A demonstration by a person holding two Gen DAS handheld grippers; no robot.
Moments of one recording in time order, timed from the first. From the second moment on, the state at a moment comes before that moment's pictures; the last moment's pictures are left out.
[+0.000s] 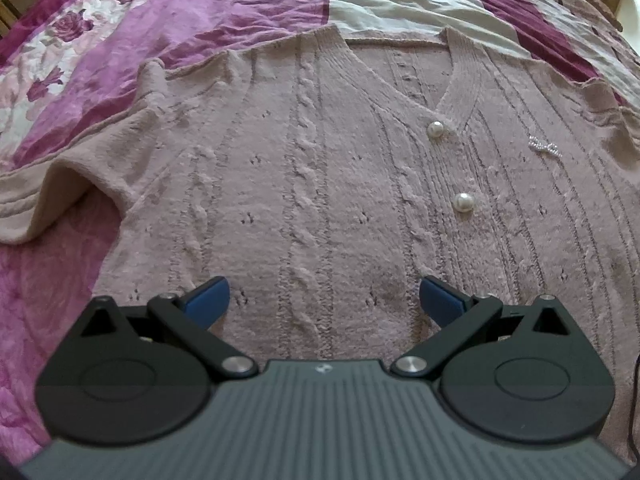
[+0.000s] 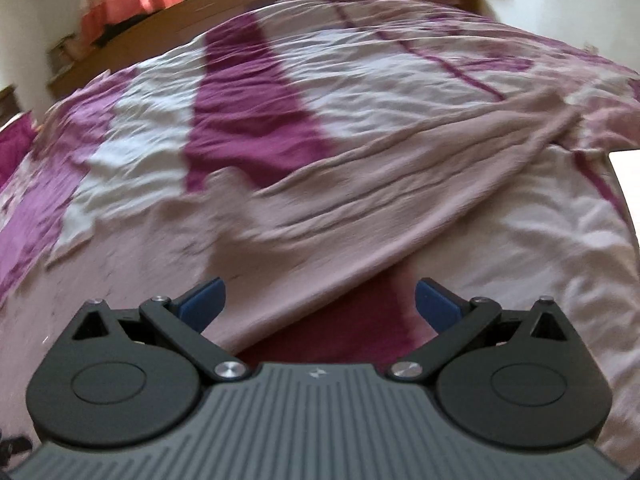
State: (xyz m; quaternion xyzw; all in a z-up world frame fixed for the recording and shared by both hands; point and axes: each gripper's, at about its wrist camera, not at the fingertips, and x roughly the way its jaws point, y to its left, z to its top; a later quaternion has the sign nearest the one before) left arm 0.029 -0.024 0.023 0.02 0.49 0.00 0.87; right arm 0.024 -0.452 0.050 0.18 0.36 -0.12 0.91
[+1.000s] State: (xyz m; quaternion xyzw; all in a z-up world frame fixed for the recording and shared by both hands) left arm 0.030 -0.030 0.004 0.04 0.48 0.00 0.87; right arm 0.109 -0.589 0.001 0.28 0.27 -0.19 0.90
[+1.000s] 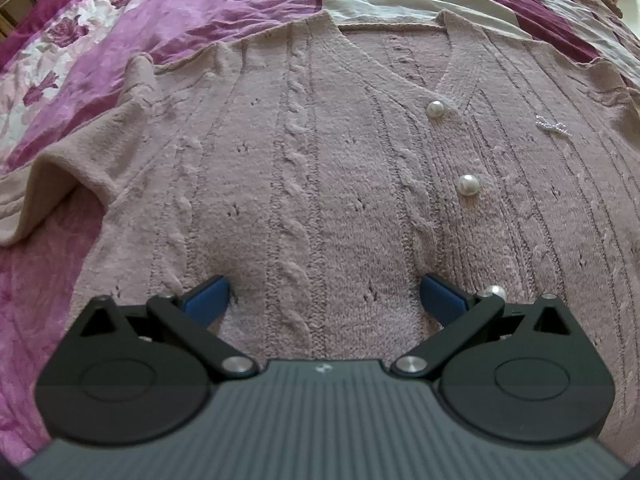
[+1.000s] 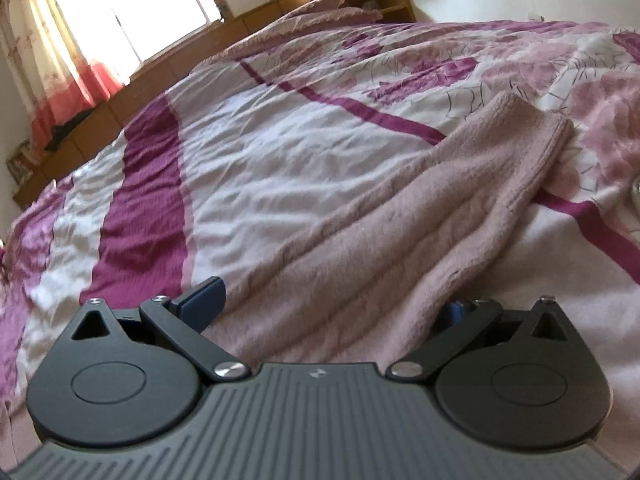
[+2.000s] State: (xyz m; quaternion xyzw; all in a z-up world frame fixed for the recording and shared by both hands) left arm 0.027 -0.031 0.002 0.05 0.47 -0.01 0.88; right arm 0.023 -0.562 0.076 0.31 0.15 -0.18 0.92
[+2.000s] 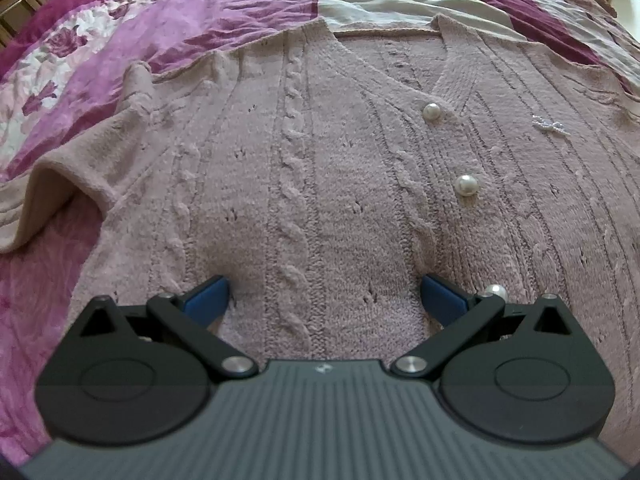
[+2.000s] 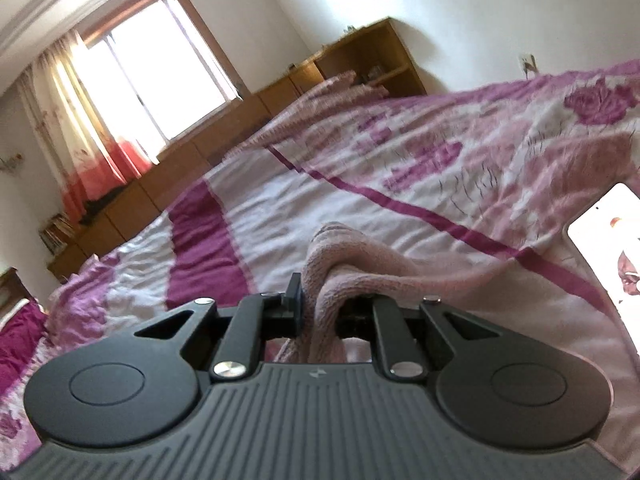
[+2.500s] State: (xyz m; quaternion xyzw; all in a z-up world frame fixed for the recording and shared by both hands) left arm 0.018 -0.010 0.028 0.02 0.45 -0.03 0.89; right arm 0.019 -0.456 0.155 0.28 0.12 -0.10 0.95
